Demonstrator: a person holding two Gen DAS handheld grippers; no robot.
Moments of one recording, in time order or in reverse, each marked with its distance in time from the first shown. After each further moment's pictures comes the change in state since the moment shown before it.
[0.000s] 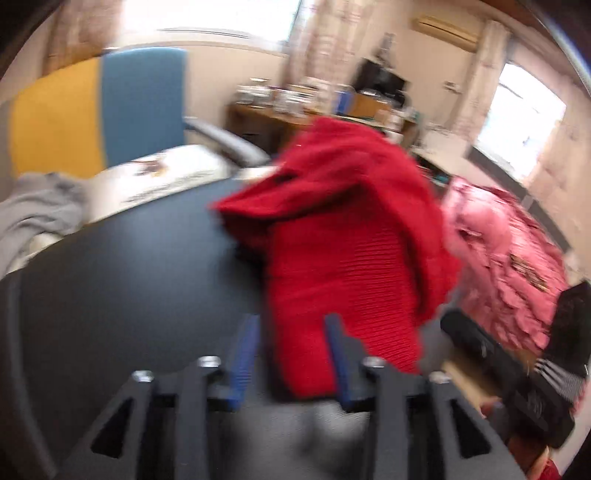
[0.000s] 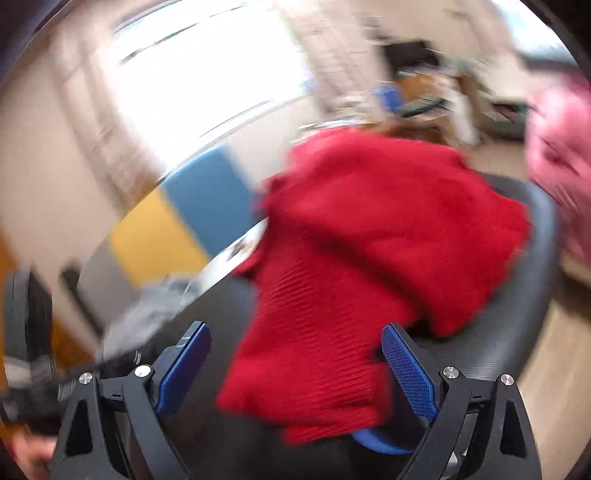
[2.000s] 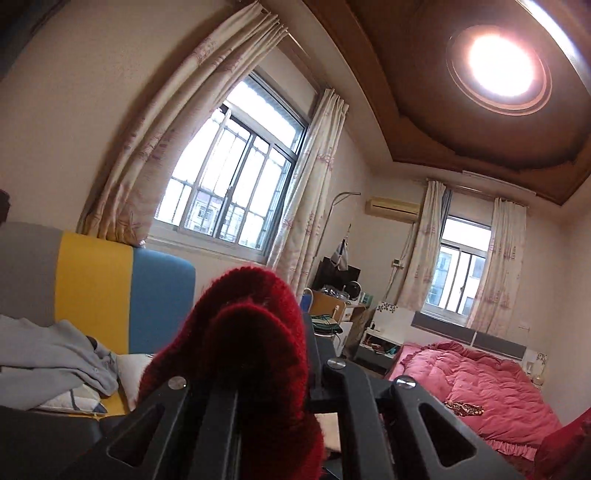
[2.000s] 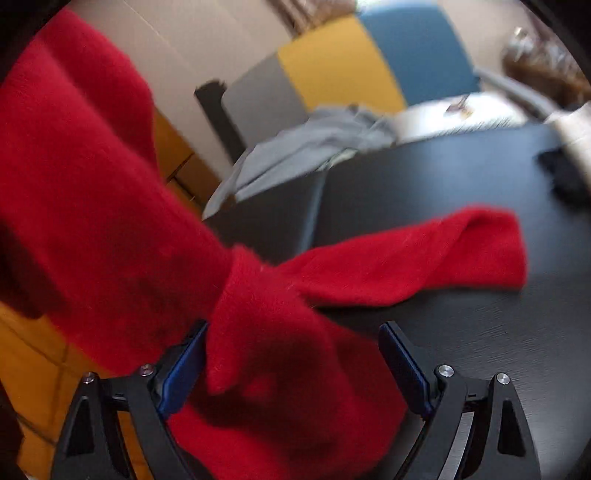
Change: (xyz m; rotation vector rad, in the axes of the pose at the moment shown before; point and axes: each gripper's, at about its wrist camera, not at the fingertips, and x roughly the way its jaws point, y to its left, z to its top) left arm -0.453 0.112 0.017 -0.027 -0.795 -0.085; right arm 0.038 0.275 -0.183 -0.452 0.638 0.565
